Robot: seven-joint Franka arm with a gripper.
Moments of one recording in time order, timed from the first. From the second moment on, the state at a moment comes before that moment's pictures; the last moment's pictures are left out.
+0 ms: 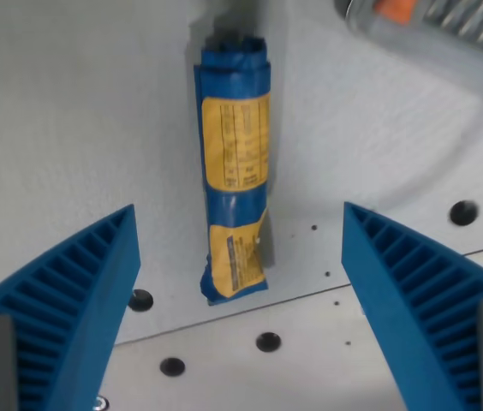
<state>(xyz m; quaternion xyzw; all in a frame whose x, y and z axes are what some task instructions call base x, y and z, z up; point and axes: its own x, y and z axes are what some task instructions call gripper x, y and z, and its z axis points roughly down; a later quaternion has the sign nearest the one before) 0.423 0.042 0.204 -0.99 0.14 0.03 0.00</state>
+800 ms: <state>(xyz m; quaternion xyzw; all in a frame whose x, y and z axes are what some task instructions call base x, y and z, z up) 0.413 0.053 0.147 -0.99 0.16 0.03 0.01</state>
